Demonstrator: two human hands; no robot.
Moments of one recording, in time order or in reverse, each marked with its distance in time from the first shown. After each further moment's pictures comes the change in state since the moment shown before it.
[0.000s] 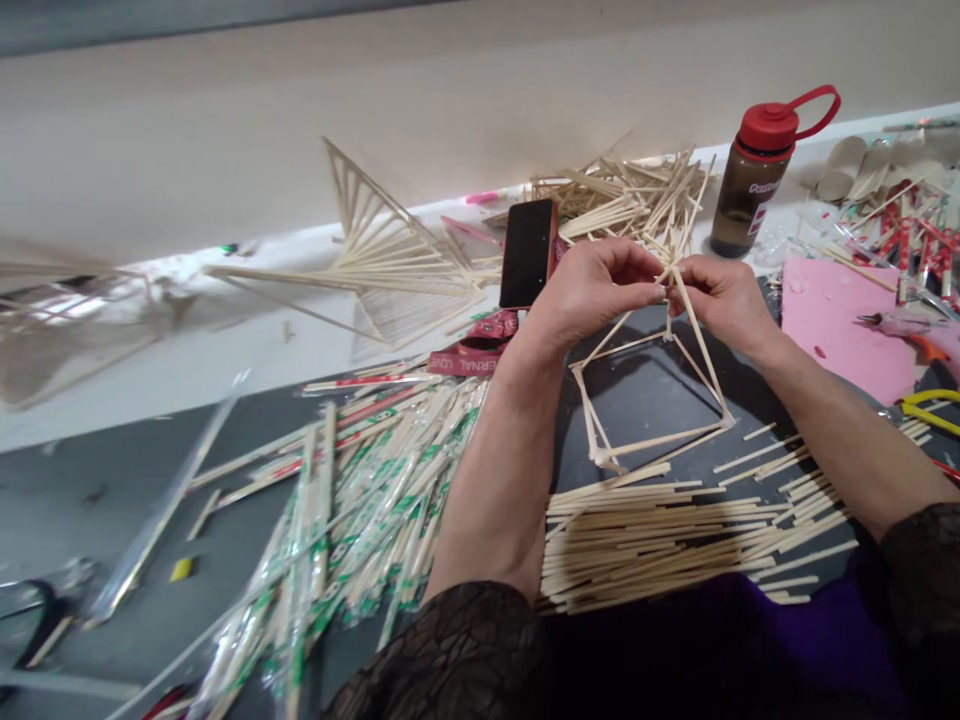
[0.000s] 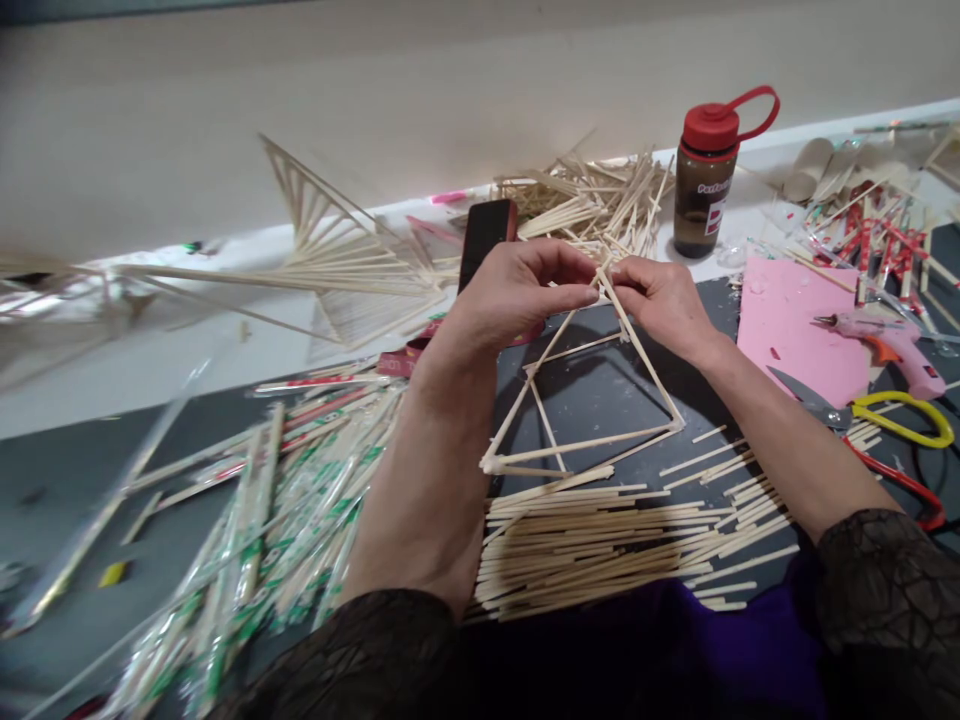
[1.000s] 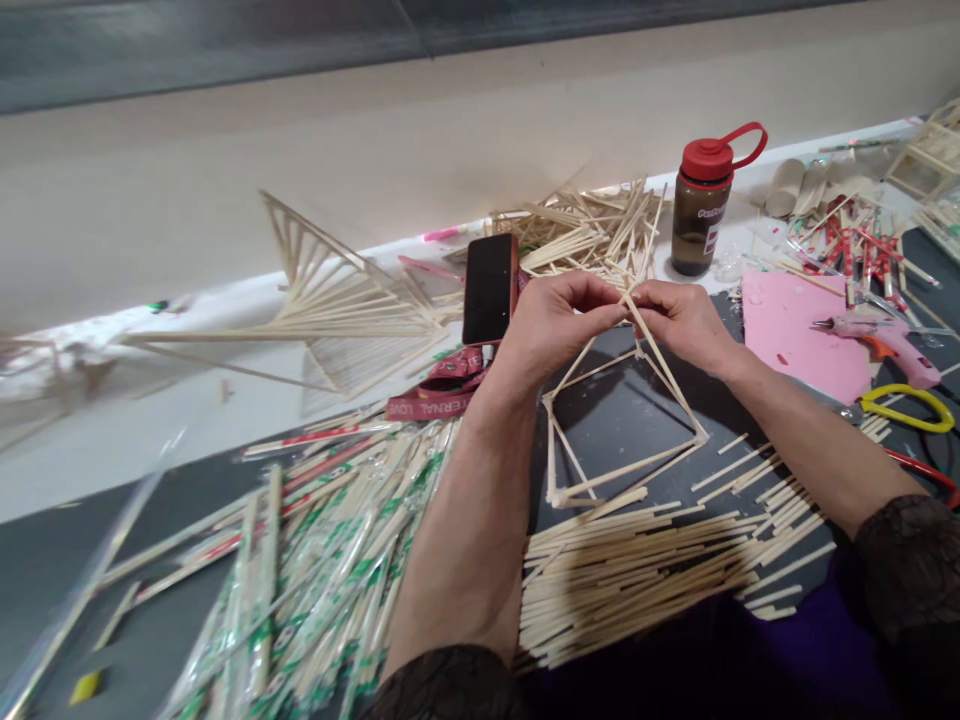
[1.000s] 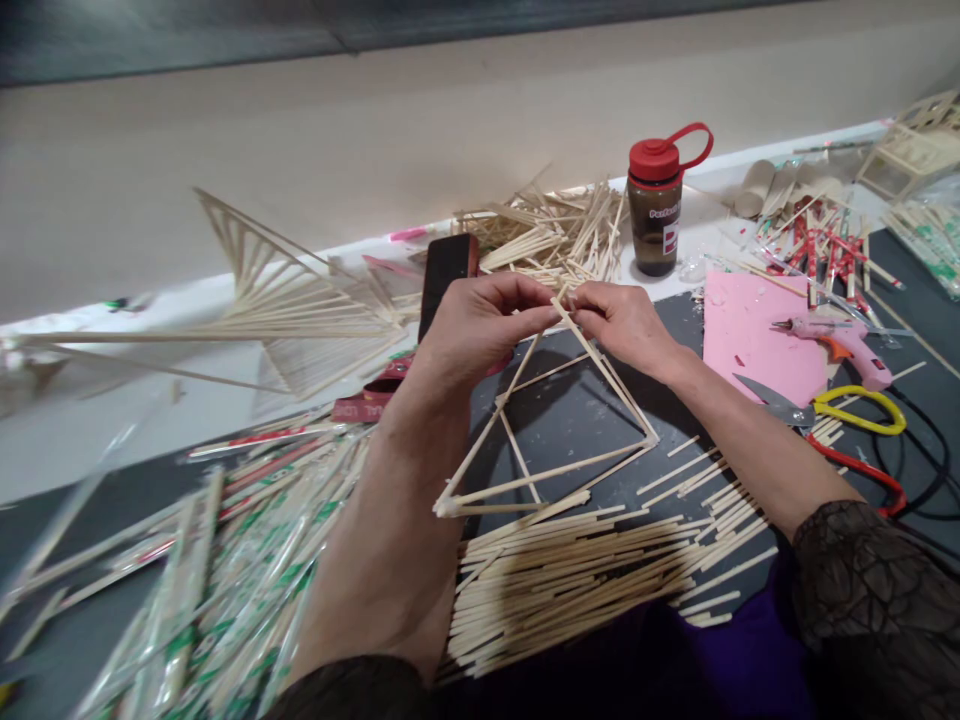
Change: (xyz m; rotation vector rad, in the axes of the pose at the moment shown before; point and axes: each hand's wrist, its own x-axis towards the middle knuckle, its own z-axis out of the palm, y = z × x) left_hand 0.001 0.000 0.007 0.031 0.115 0.013; right_hand 0.000 -0.007 -0.001 -0.022 -0.040 0.044
